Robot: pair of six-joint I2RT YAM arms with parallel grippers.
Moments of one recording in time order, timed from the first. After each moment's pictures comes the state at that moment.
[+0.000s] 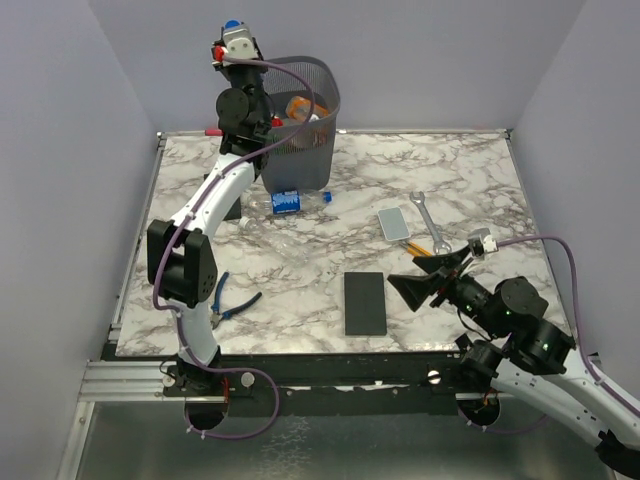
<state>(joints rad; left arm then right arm) -0.34 1.88 1.78 0.84 -0.52 0.23 0.89 0.32 0.56 -0.23 0.13 0.44</state>
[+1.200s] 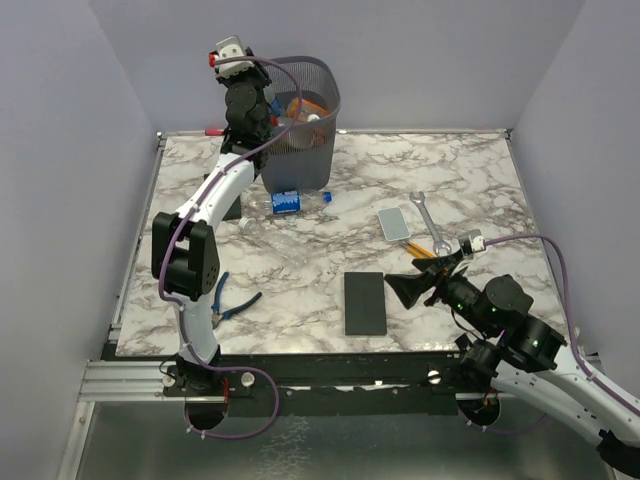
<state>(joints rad) -0.31 1.96 1.77 0.65 -0.57 -0.10 0.89 0.35 0.51 -0.23 0.19 0.44</state>
